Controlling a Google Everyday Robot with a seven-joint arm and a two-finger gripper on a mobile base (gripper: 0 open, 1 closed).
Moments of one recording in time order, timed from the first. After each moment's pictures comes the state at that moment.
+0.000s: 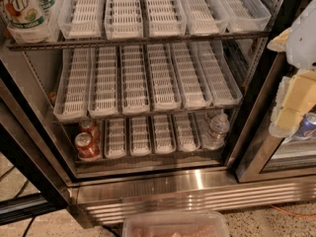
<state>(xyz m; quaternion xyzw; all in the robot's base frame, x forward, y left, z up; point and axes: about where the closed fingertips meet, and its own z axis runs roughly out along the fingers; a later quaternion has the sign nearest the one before) 0.438 -0.217 0.976 -0.60 0.78 -0.03 0.16</state>
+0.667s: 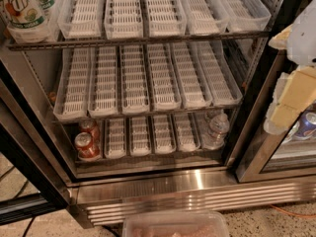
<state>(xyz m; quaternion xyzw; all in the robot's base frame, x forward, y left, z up) 0.438 -0.209 0.983 -0.59 0.79 -0.02 0.18</state>
